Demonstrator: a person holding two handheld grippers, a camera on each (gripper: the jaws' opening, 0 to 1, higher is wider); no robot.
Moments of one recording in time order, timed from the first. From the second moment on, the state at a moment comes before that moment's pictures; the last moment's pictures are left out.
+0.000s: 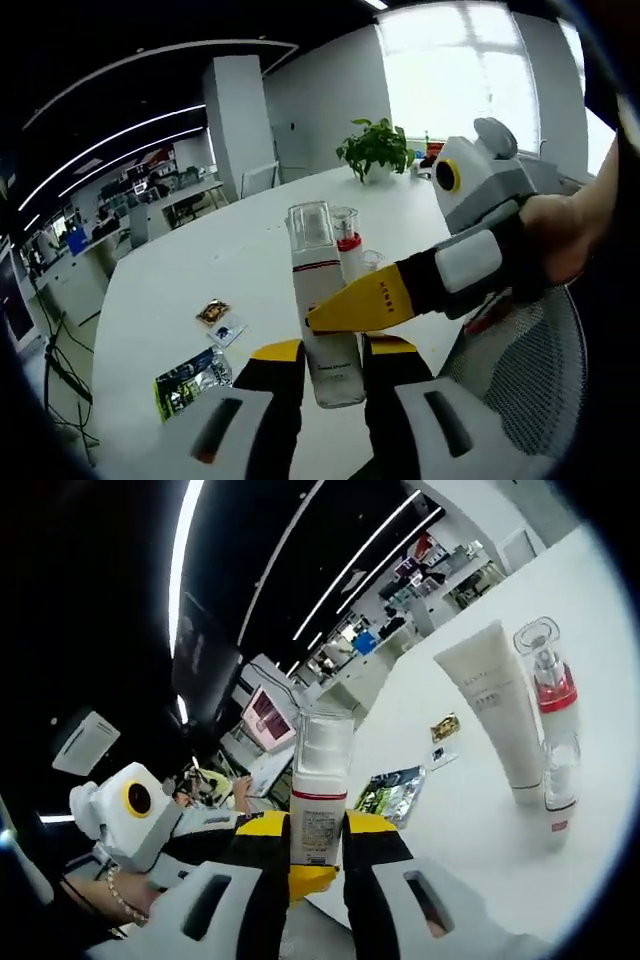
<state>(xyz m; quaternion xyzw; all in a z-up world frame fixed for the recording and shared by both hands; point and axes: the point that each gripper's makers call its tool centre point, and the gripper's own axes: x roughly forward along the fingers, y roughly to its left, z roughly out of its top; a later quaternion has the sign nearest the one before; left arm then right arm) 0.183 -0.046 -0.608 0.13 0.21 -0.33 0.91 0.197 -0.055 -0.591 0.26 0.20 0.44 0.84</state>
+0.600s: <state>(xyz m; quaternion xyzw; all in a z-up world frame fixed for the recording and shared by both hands) 0.169 -0.082 -0.586 0.11 0.24 -0.52 0.81 0.153 -0.084 -0.606 -0.05 0.13 0.65 0.75</state>
